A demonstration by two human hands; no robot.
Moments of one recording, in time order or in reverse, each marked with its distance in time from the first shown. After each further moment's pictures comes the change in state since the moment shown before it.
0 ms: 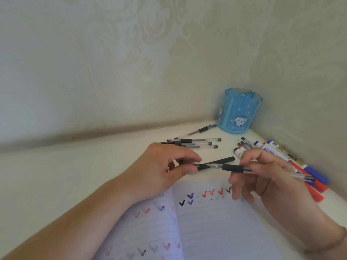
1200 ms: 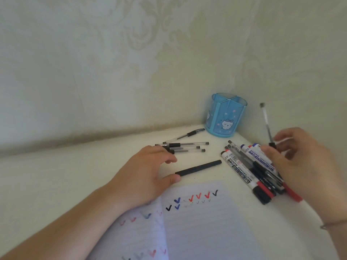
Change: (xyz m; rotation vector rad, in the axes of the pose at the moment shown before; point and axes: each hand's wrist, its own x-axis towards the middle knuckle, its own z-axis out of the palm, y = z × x) left_hand 0.001 -0.011 0.006 0.387 -0.049 -0.105; right_hand 0.009 -0.026 -0.069 -1.206 0.644 -0.123
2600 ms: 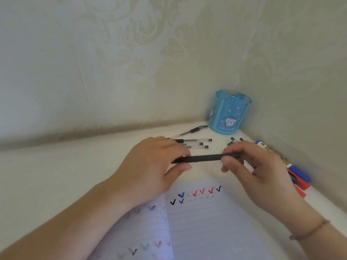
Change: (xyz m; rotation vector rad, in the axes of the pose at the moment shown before) left_hand -0.003 0.019 -0.014 0.117 0.184 0.243; right_hand -0.037 -0.044 0.034 0.382 -0.248 -0.402
